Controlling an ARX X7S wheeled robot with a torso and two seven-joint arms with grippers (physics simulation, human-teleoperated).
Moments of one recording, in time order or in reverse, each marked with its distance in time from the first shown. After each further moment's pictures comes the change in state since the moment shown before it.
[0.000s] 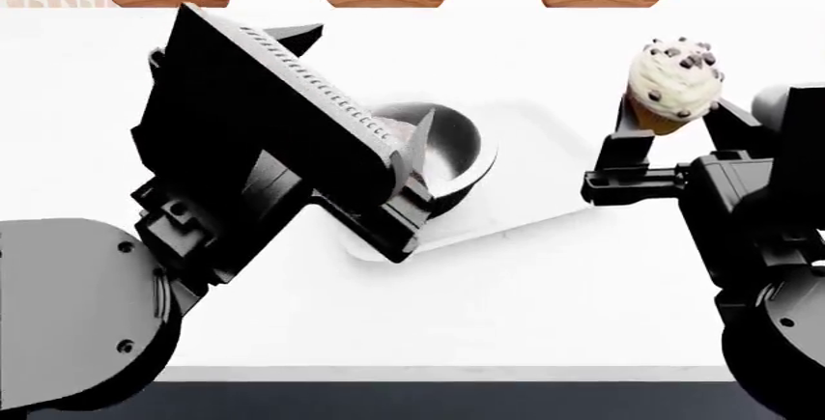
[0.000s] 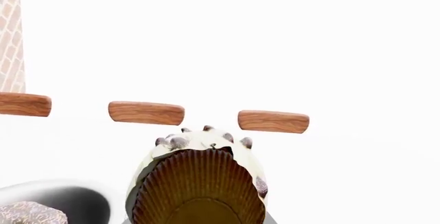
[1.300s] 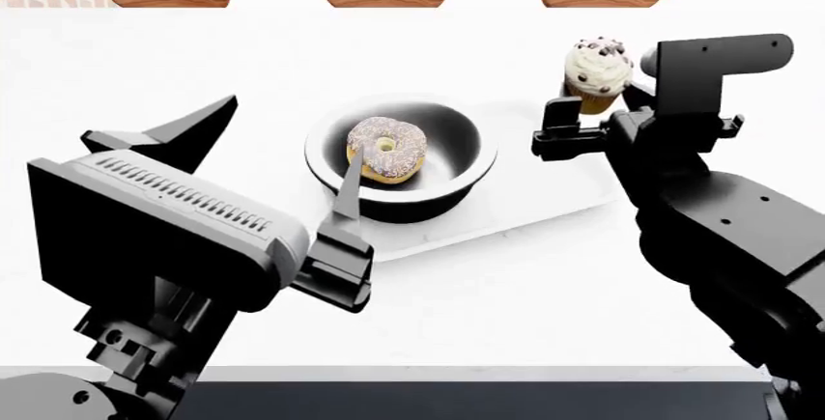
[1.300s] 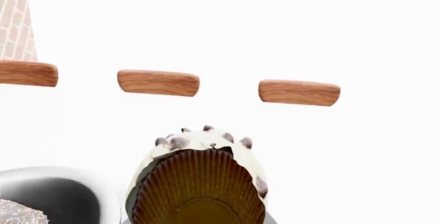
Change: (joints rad) left arm 0.407 -0.131 -0.099 0.222 0.130 0.255 -0.212; right arm 0.235 -0.186 -0.258 0.526 -0.272 -0.112 -0.287
